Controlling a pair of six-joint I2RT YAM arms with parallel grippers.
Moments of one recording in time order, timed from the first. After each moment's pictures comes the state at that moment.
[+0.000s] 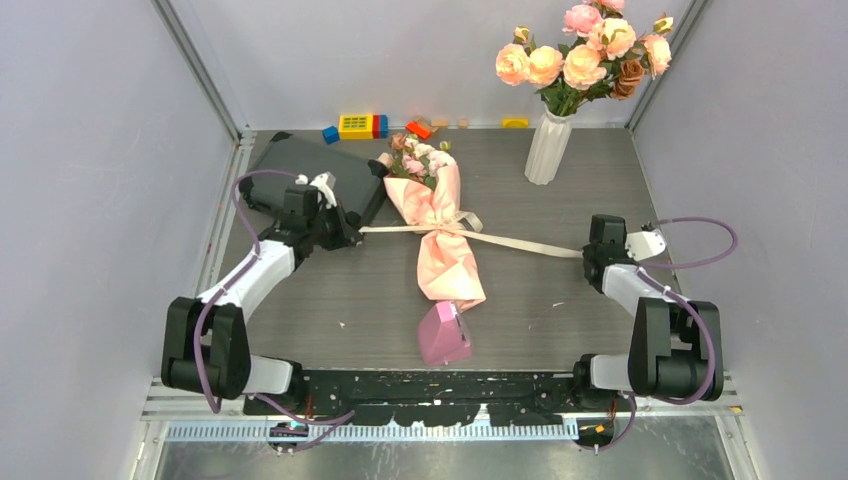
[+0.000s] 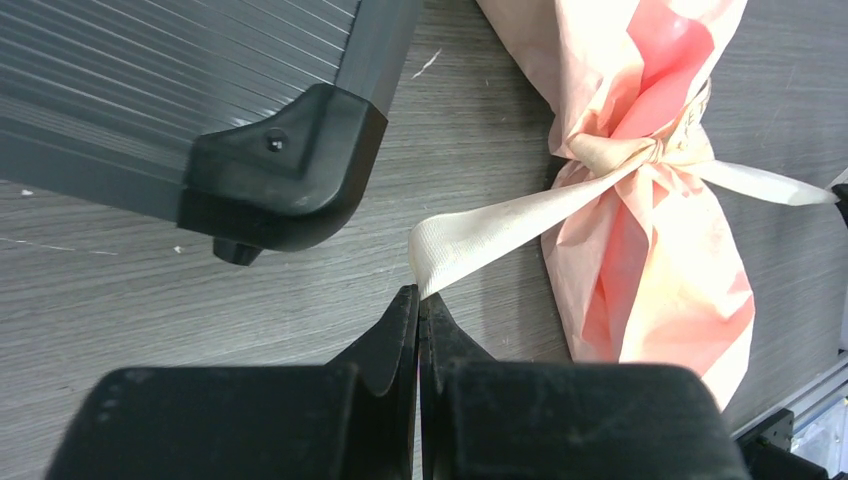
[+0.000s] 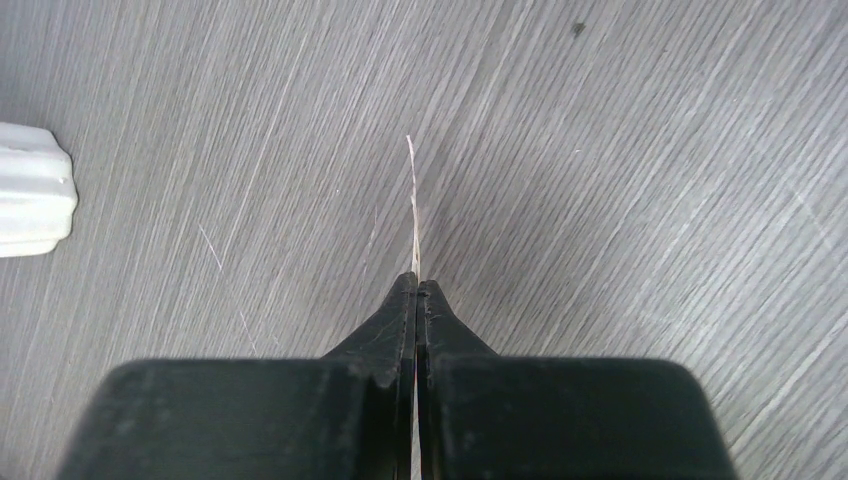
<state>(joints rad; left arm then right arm) -0.19 1.37 0.83 -0.19 0.29 -0.44 -0.10 1.33 0.52 0.02 0.50 0.96</state>
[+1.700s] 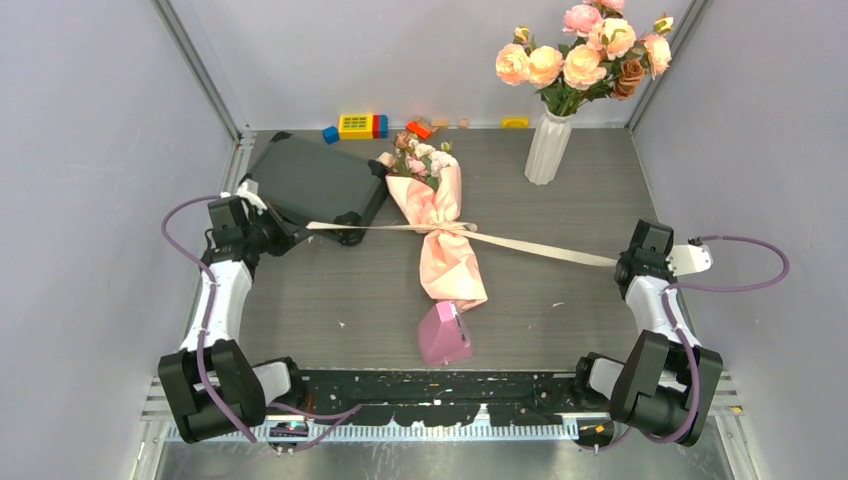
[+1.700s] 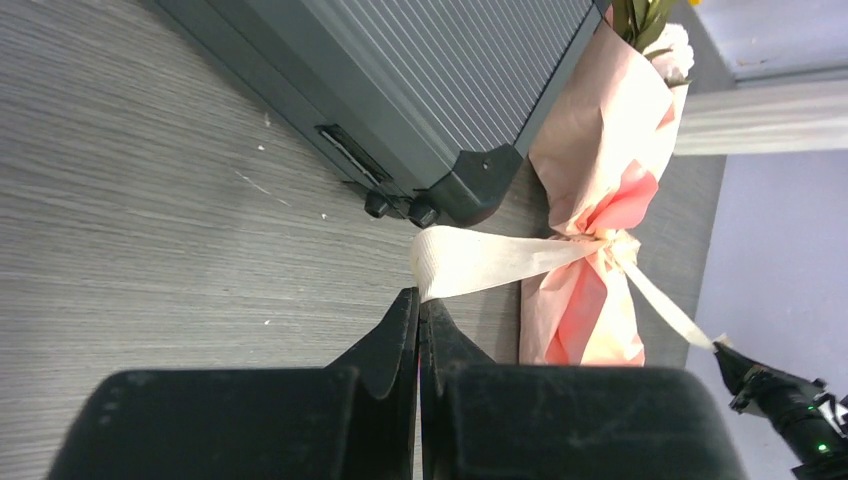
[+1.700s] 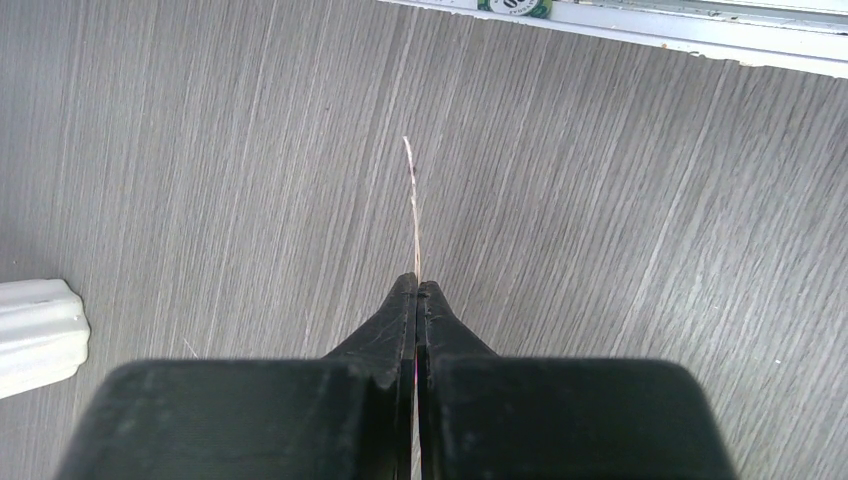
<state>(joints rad) 0.23 1.16 0.78 -0.31 0.51 -0.52 -0.38 1.14 0.55 -0.16 0.43 0.91</state>
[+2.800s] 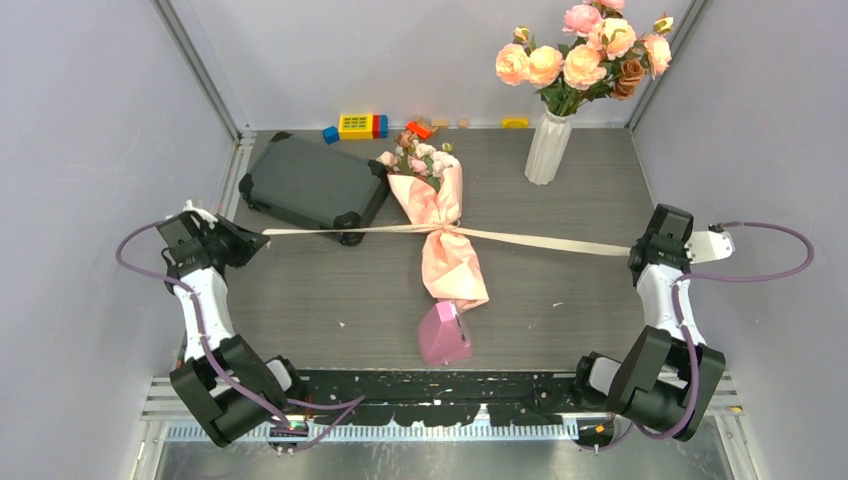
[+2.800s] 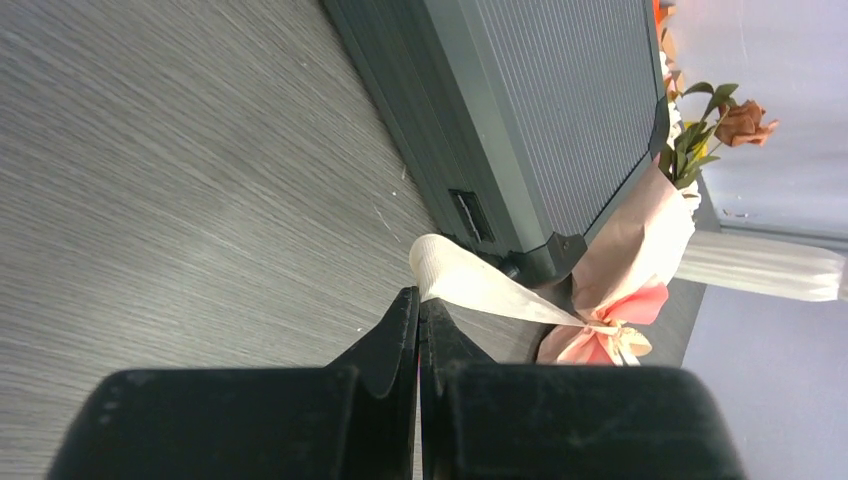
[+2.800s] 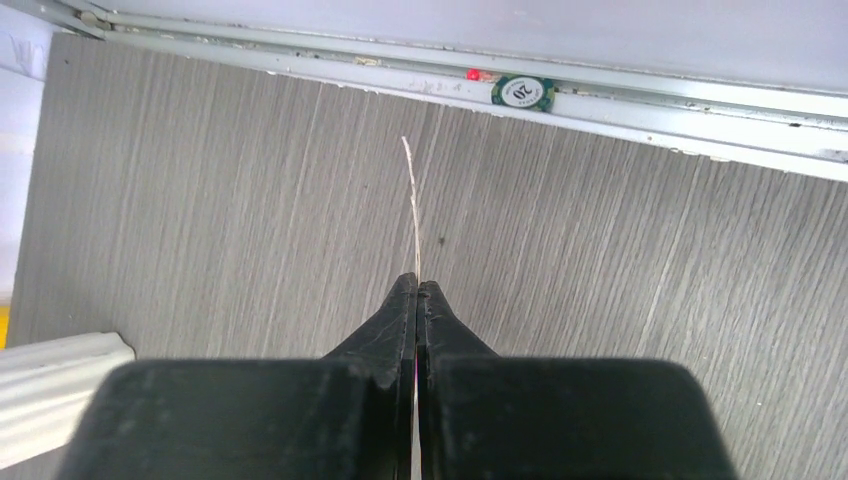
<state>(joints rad) 0.57 1.14 0.80 -0.40 0.57 -0.51 -0.43 1.16 0.67 -0.21 0.45 0.86</state>
